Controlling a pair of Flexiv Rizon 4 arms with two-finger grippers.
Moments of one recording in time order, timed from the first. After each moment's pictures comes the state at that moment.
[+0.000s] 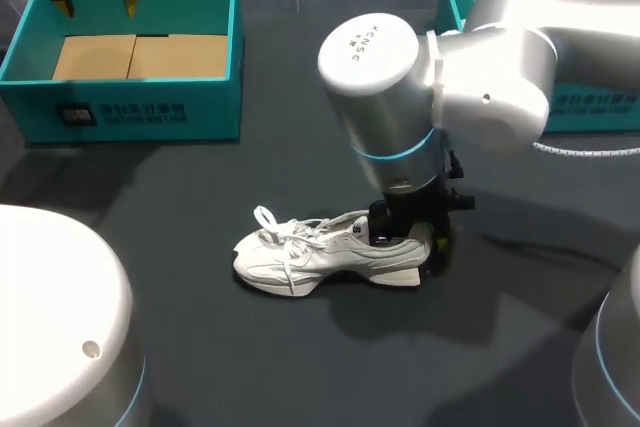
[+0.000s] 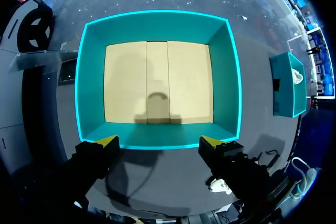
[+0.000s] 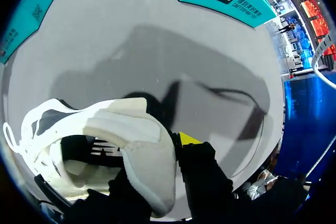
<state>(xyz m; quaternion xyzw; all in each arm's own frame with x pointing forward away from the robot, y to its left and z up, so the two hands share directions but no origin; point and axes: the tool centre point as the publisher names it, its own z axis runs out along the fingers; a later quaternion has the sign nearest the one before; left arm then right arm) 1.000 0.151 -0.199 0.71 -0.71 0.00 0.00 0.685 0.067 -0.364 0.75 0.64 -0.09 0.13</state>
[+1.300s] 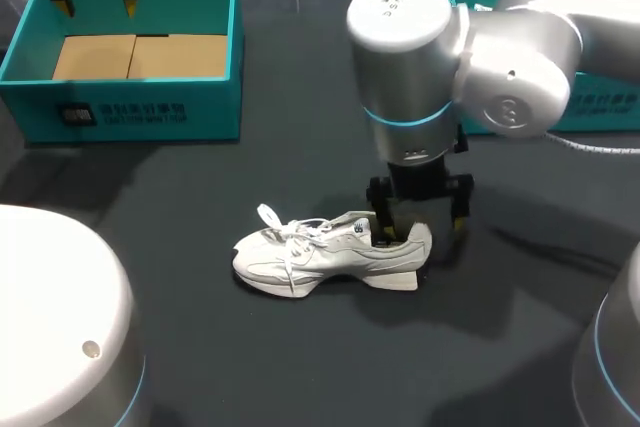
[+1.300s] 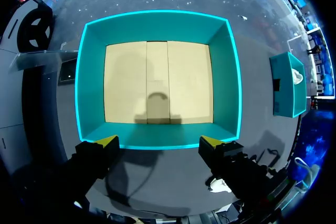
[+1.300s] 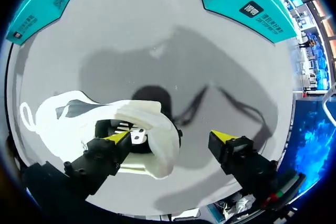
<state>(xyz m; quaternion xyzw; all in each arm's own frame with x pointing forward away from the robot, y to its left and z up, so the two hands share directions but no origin) 1.000 0.151 -0.199 0.71 -0.71 0.00 0.00 0.700 0.081 -0.339 0.69 0.71 -0.06 0.07</state>
